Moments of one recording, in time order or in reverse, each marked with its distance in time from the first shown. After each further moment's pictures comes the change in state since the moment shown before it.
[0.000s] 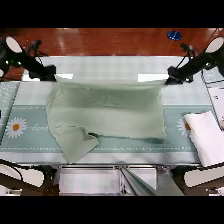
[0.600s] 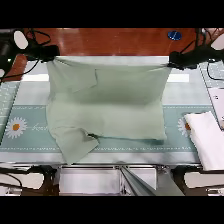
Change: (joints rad) left arm -0.141 0.088 0.077 0.217 0.393 -0.328; right arm 0.040 0.085 0.042 -0.016 -0.360 0.075
